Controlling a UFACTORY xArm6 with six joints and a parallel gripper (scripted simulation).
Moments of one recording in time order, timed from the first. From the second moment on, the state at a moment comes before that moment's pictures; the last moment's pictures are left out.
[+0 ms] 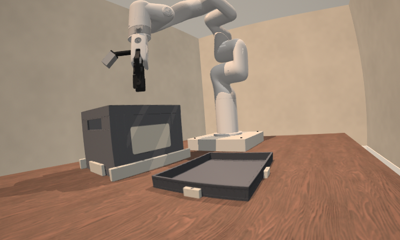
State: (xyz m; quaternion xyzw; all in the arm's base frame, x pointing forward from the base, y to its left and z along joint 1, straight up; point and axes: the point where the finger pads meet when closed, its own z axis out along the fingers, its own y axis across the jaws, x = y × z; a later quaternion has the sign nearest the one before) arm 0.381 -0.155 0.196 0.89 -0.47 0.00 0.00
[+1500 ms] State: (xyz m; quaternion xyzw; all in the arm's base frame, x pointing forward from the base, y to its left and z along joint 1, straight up) arm 0.382 -0.155 0.167 0.89 -0.47 0.00 0.00
